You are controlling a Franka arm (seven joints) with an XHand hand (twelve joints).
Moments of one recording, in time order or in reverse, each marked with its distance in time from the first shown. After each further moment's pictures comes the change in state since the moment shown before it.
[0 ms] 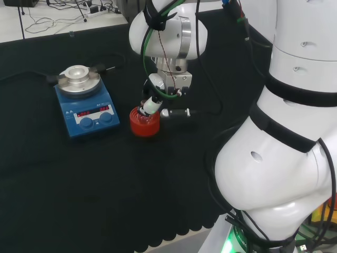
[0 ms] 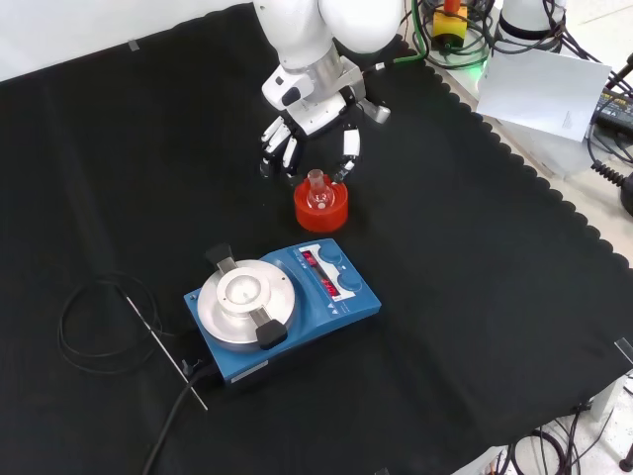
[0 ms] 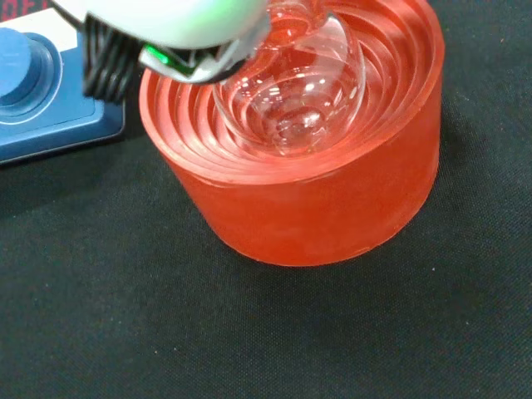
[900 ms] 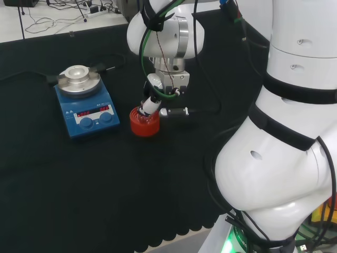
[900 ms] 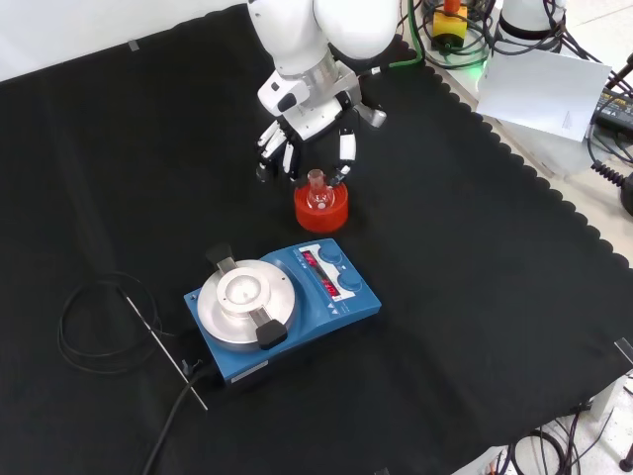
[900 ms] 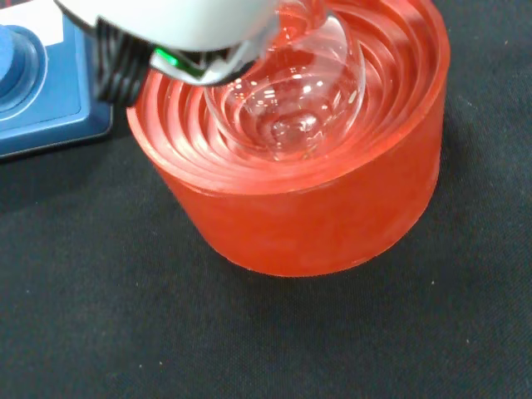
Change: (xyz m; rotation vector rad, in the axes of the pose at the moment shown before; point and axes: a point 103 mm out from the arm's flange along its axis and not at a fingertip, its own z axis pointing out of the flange) arm 0.001 0.009 0.002 0.012 -0.022 0.002
